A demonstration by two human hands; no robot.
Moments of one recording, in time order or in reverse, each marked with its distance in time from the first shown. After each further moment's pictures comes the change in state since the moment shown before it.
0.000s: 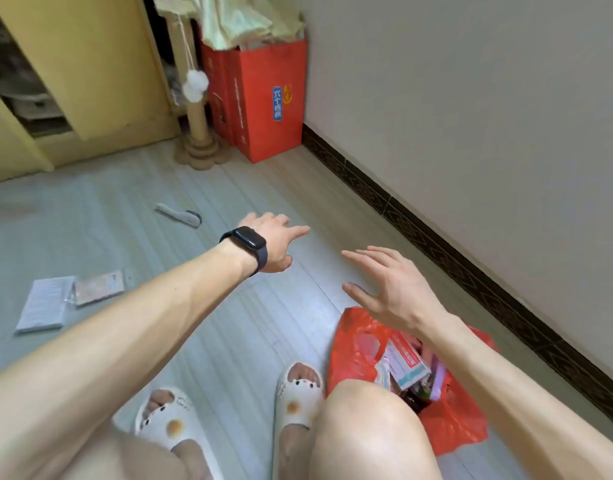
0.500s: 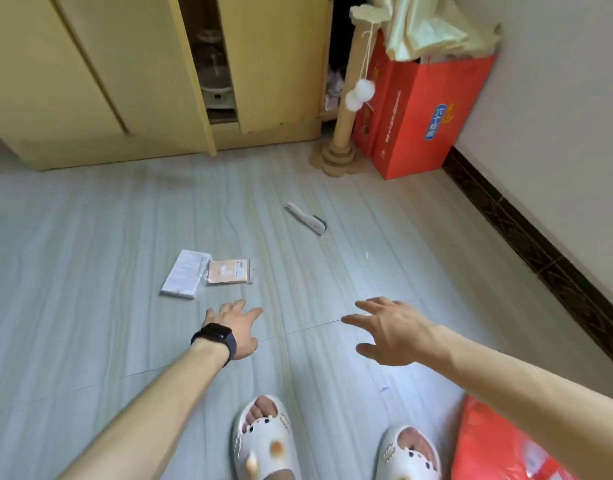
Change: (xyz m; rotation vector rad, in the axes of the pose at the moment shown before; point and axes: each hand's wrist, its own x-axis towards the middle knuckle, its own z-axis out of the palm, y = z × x) left_hand -0.159 -0.185 0.218 -0.298 -0.416 -0.581; right_hand 0.148 -0.167 0.131 -0.305 -0.693 -0.444
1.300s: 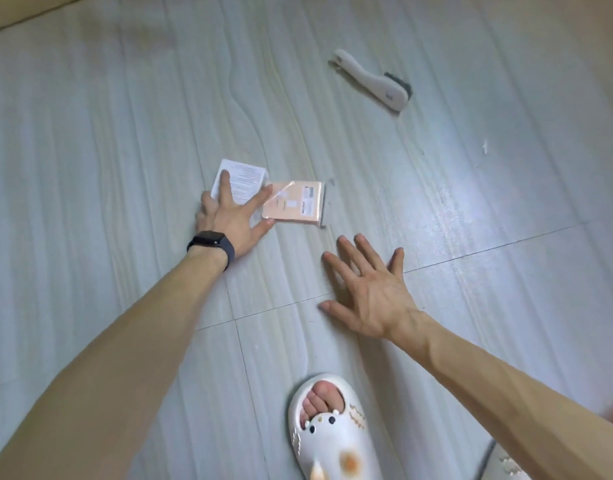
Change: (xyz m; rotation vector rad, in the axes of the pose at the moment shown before) left_hand 0.204 -0.105 0.061 -0.156 0.185 -0.184; right_hand 0.224 -0.079 0.145 0.357 0.142 -0.003
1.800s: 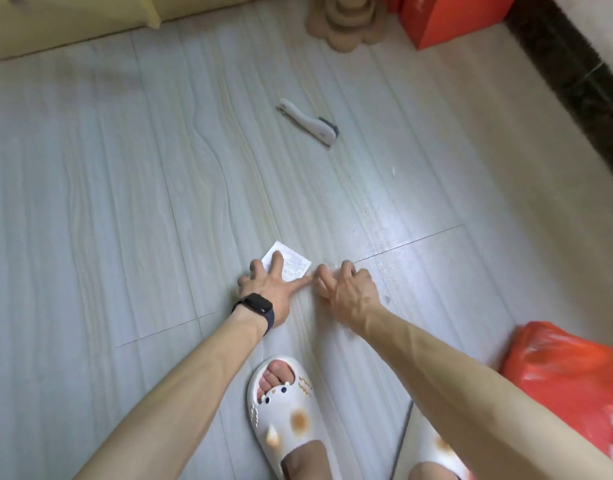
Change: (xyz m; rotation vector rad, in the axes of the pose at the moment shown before) left_hand -0.131 0.121 0.016 0.249 -0.165 0.338; right_hand -0.059 0.016 -0.023 -0.369 -0.175 0.225
